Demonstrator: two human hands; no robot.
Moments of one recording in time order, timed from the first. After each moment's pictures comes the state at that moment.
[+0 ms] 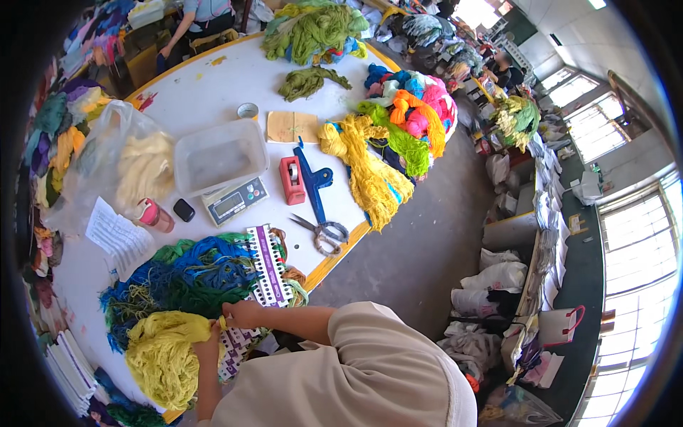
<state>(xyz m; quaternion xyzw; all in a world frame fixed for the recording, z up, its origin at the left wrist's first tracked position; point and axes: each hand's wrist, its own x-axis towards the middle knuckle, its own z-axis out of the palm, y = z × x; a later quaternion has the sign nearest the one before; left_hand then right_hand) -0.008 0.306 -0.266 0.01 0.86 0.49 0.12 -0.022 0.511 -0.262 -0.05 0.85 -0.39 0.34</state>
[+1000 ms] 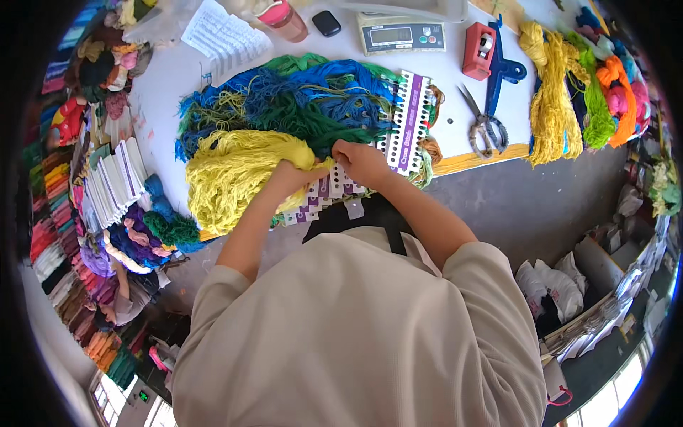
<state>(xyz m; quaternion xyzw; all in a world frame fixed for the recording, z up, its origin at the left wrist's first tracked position) -0.036 0.307 -0.238 -0.12 0.77 0.48 0.40 -0.018 0.519 -0.280 -0.07 0.86 -0.45 0.22</state>
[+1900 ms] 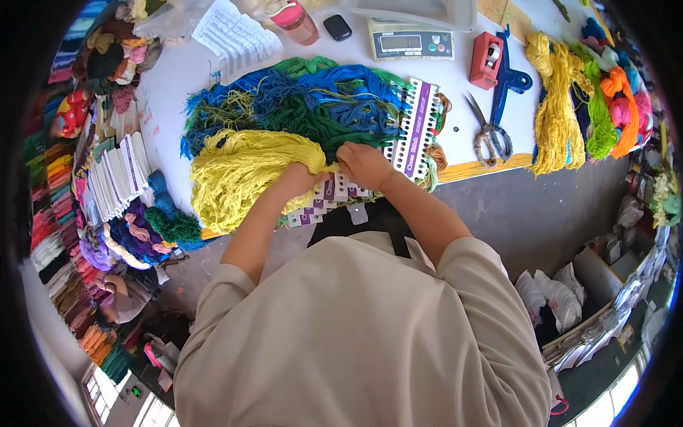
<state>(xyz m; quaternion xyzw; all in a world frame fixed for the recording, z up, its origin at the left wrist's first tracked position) -0.044 0.302 -0.254 0.08 0.87 0.30 0.39 -0.024 0.519 -0.303 -0.26 0.86 -0.43 0.08</state>
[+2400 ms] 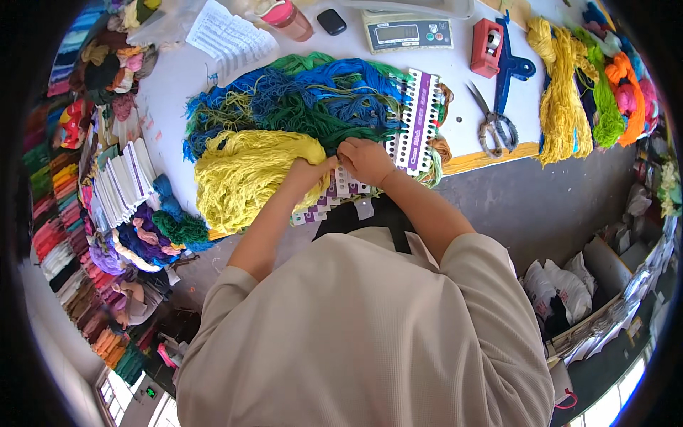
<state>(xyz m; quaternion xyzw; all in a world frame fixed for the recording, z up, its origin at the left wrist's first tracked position) -0.034 0.318 -0.261 -0.18 0.79 0.44 0.39 -0.020 0.515 -0.308 -0.22 0.87 -0.45 0.04</state>
